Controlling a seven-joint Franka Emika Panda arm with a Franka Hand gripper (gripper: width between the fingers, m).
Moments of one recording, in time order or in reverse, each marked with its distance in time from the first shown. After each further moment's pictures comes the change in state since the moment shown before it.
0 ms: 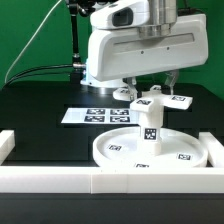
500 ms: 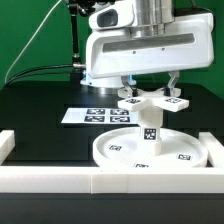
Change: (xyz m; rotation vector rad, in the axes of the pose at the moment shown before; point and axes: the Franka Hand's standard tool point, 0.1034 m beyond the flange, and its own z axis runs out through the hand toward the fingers) arm -0.001 0.001 0.001 0.036 0.052 0.547
